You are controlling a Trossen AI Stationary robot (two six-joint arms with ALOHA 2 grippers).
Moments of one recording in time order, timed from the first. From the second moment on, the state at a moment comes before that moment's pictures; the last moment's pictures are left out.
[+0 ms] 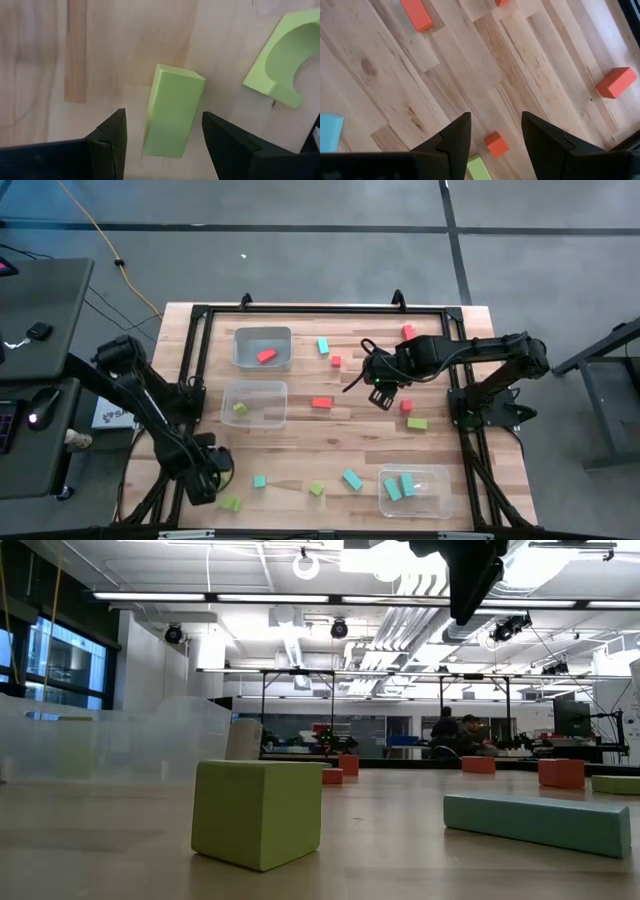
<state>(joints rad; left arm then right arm) -0.90 1.46 0.77 -0.74 -0.01 -1.19 0.07 1.53 1.52 -1.36 0.23 0.59</state>
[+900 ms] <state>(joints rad) -0.92 1.54 0.78 -0.73 0.04 -1.20 0.07 1.53 1.52 -1.36 0.23 0.58</state>
